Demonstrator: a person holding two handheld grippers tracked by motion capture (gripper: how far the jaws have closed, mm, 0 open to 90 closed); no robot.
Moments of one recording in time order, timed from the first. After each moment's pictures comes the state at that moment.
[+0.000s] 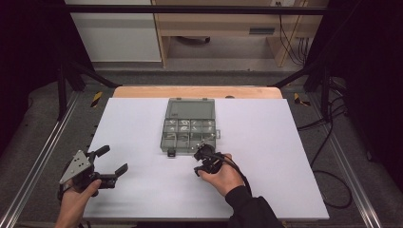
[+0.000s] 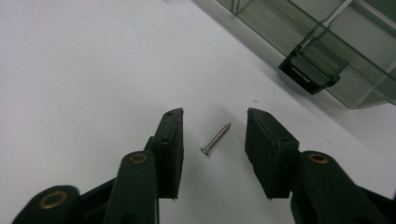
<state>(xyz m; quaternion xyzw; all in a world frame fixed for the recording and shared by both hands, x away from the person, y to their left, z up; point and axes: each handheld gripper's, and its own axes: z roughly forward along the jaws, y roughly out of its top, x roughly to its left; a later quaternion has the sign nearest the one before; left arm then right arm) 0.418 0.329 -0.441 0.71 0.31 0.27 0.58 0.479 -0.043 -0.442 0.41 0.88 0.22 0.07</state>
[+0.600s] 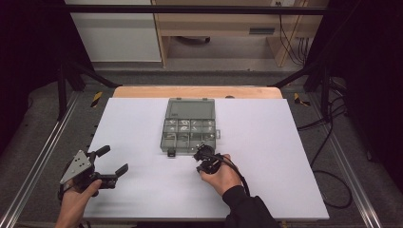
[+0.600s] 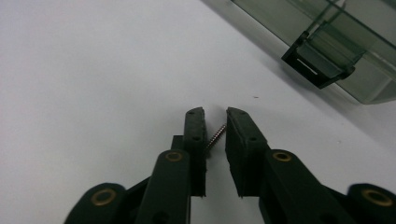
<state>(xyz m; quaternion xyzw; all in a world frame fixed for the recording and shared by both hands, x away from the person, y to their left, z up) 0.418 0.328 -0.441 0.71 0.30 0.27 0.58 0.484 -0.042 -0.453 0.42 0.88 0.22 0.06</state>
